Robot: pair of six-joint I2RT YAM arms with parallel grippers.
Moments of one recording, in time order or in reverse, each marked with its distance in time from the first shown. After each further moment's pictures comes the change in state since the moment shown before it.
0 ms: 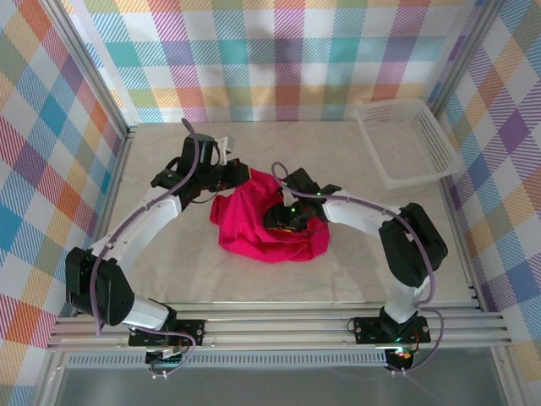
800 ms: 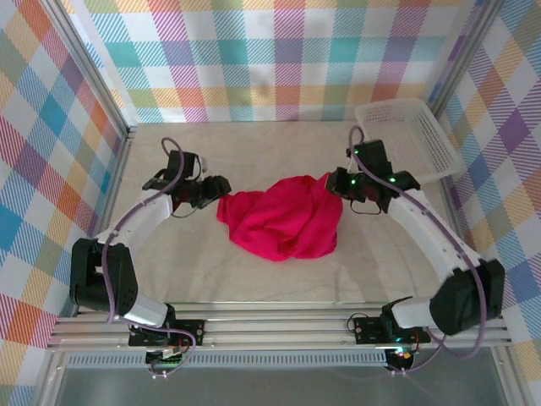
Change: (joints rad) left arm 0.179 0.024 -0.204 -0.054 -0.023 -0.046; right arm -0.340 -0.398 -0.007 -0.253 0.223 -0.092
